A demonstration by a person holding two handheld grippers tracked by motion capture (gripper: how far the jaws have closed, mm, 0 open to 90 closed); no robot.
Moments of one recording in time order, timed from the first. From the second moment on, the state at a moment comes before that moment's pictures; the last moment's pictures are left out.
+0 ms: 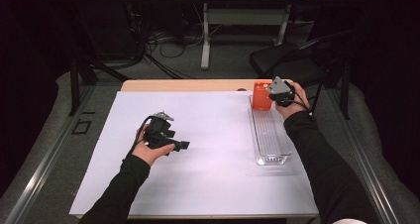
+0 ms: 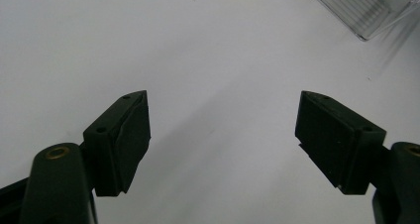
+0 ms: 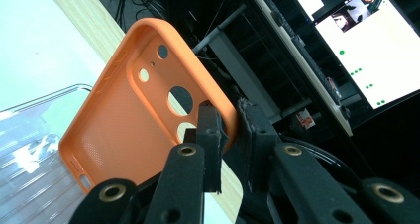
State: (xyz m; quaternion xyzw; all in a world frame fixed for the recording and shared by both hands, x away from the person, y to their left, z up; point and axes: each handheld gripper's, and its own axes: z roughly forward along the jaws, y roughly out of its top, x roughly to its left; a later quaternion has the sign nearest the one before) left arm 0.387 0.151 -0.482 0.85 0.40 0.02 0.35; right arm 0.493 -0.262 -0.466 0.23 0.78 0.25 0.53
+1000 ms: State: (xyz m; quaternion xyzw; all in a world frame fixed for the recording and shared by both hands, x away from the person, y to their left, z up) left arm 0.387 0.153 -0.486 0.85 0.40 0.02 0.35; right arm 0.503 -0.268 -0.472 0.24 0.78 0.24 0.53
